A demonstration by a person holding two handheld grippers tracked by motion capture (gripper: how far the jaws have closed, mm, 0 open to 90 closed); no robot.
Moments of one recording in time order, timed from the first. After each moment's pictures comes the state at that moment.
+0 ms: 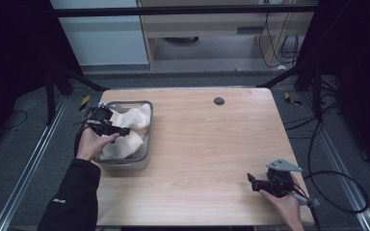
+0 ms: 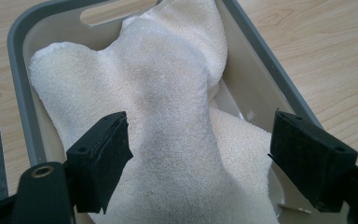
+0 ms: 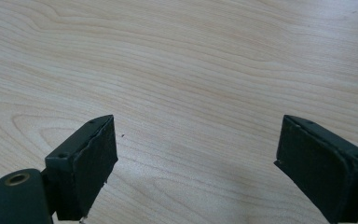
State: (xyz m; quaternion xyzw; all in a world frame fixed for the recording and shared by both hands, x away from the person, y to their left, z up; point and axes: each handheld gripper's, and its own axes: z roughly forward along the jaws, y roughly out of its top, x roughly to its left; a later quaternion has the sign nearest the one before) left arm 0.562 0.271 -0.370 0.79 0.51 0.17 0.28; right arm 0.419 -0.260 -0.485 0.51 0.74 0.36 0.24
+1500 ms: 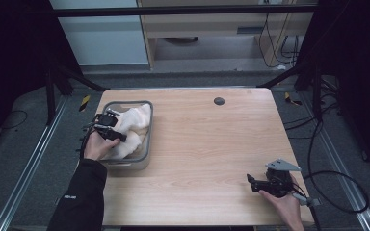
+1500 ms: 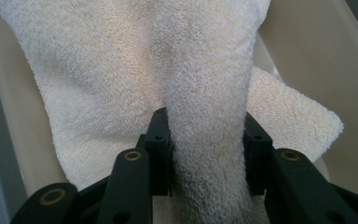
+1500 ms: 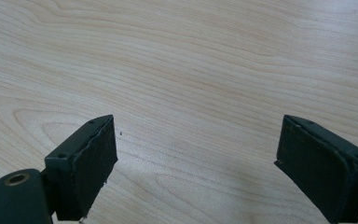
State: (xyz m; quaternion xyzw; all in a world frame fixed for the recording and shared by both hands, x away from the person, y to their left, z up) left arm 0.577 0.275 -0.409 0.81 0.53 0.13 0.21; right arm 0.420 -0.259 -0.487 0.51 0.75 0.35 0.23
